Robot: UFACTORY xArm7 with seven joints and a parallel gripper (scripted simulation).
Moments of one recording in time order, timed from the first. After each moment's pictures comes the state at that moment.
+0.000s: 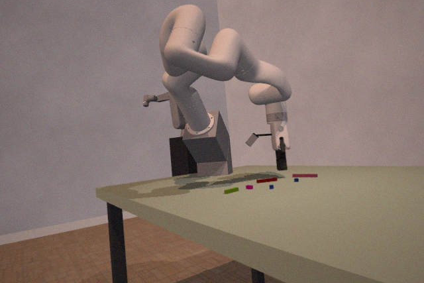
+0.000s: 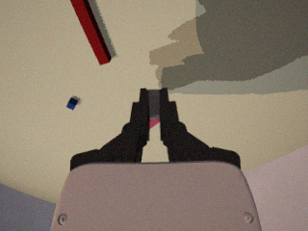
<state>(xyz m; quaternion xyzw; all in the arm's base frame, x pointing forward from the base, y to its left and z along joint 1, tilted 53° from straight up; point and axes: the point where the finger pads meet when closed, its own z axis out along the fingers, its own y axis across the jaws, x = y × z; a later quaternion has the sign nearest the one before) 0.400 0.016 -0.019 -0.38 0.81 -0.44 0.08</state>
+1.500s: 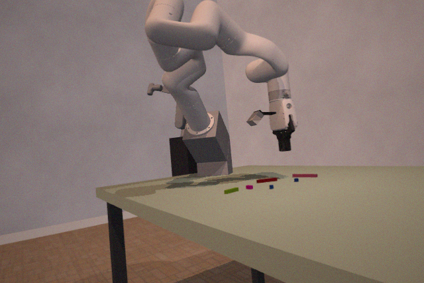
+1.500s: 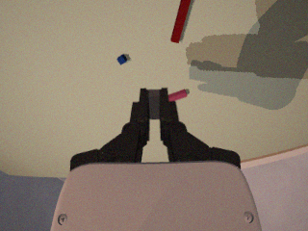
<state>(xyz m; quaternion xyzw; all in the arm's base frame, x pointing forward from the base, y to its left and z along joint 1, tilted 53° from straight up) 0.406 0.044 0.070 -0.54 0.71 -0.45 -0.01</state>
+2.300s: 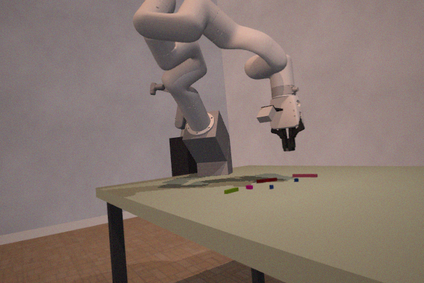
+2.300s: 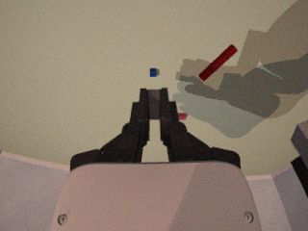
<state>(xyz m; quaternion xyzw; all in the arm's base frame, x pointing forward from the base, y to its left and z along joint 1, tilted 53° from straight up) 0.439 0.026 0.117 -0.69 0.58 -0.43 -0.11</state>
